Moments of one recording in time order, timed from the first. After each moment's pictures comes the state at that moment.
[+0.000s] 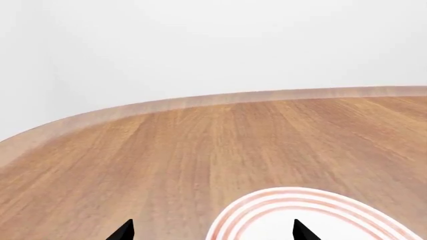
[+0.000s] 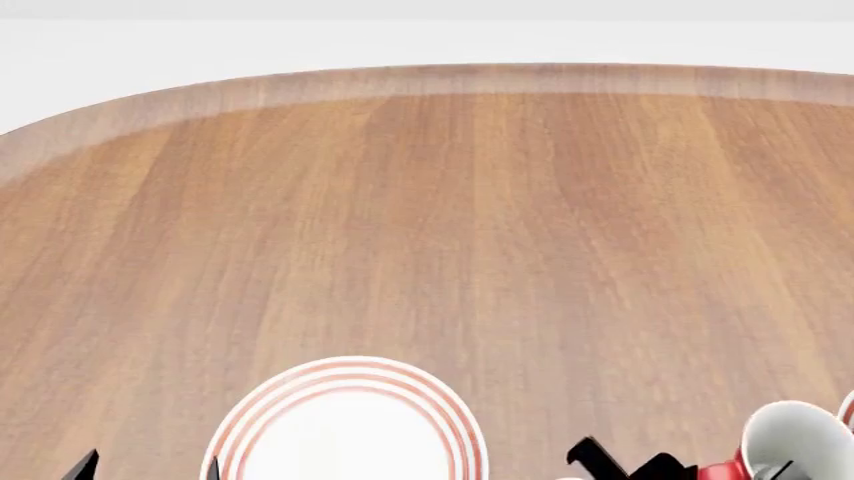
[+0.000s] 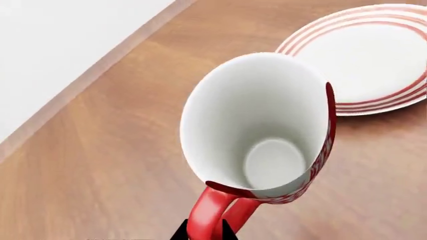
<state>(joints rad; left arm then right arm) -0.05 -0.27 0.35 -0.04 -0.22 0.07 -0.33 0.17 0.21 -0.01 -0.37 0.97 0.47 1.06</state>
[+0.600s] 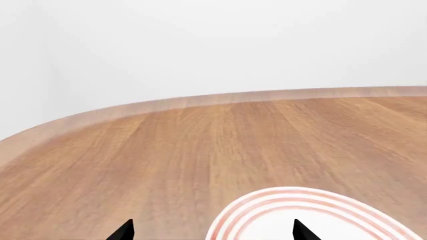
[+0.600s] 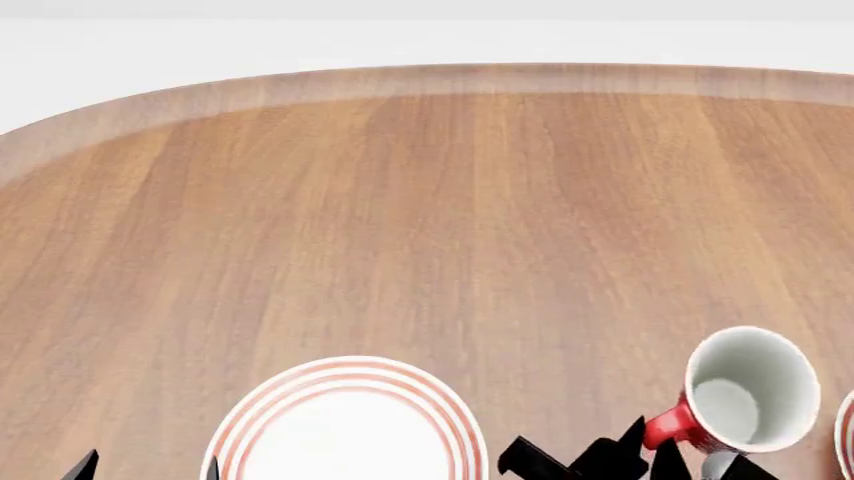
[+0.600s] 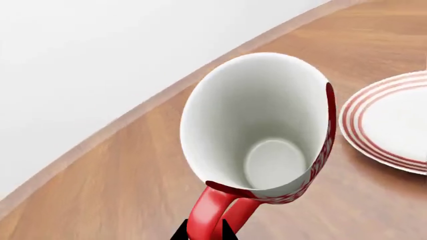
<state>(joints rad) -0.05 -0.27 0.36 -0.04 -0.23 0.07 -0.33 0.13 0.28 -0.13 -0.60 0.91 0.48 0.98</state>
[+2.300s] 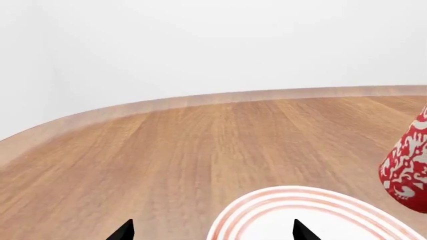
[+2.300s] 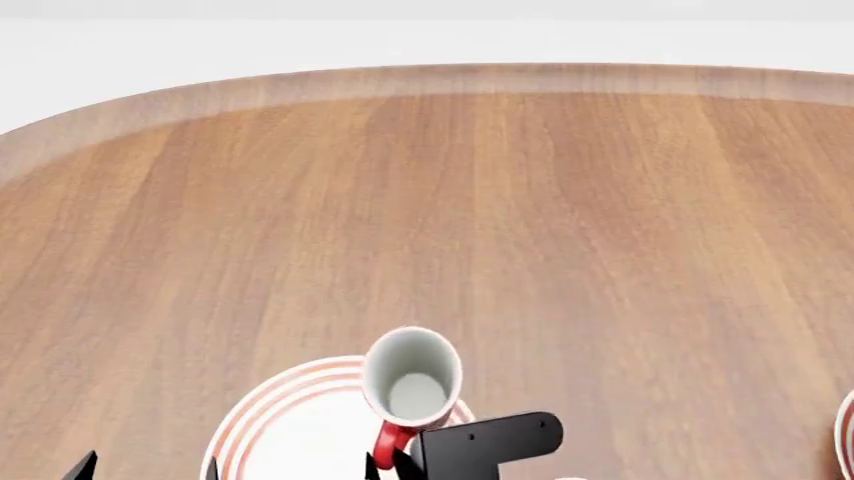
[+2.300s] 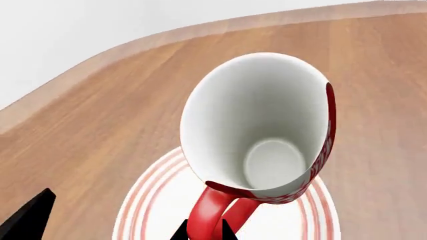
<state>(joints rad) -0.06 -0.29 0.38 -0.04 -0.25 0.08 -0.36 0.38 0.33 -0.58 -0.15 0.79 0.53 0.35</state>
